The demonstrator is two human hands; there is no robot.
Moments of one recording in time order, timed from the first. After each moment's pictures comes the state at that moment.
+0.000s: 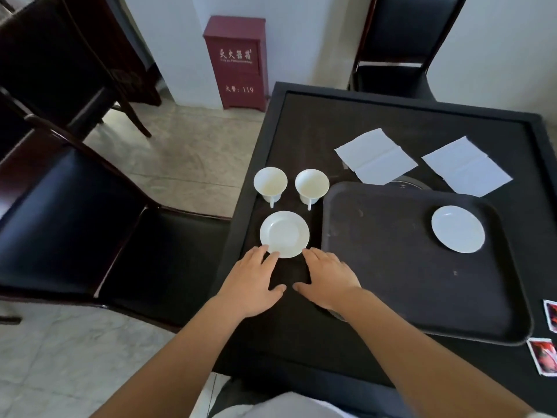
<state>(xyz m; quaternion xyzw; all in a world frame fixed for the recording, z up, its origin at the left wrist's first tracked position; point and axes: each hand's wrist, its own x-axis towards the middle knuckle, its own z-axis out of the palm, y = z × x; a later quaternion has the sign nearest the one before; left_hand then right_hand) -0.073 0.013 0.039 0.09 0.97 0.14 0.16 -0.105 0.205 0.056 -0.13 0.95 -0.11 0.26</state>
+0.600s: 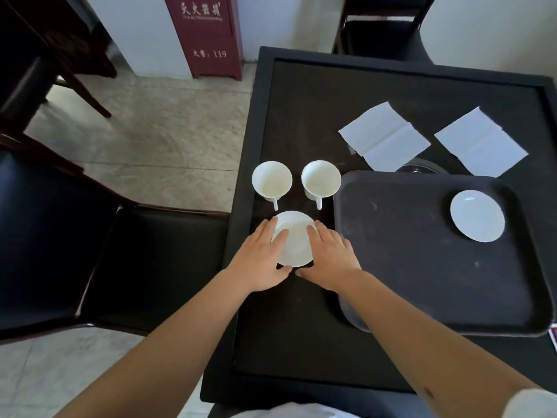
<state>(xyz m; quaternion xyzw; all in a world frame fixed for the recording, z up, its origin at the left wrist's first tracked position) -0.169 -0.015 -0.016 0.21 0.95 0.15 0.19 -0.167 0.174 0.007 -0.07 0.96 -0.11 0.24</state>
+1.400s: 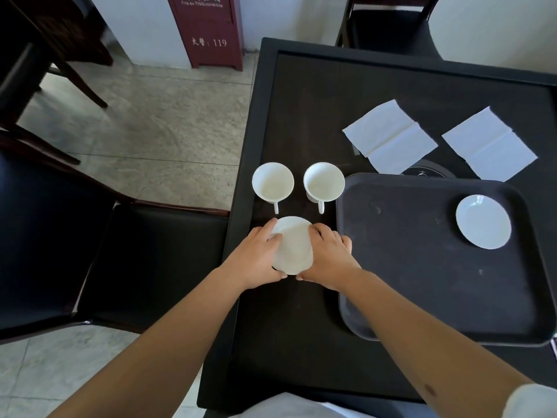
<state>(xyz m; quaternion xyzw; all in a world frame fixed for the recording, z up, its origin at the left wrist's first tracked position) -0.185 -0.024 -0.021 0.21 0.94 0.19 0.21 -0.185 0.175 -0.002 -0.06 0.95 -0.16 0.25</state>
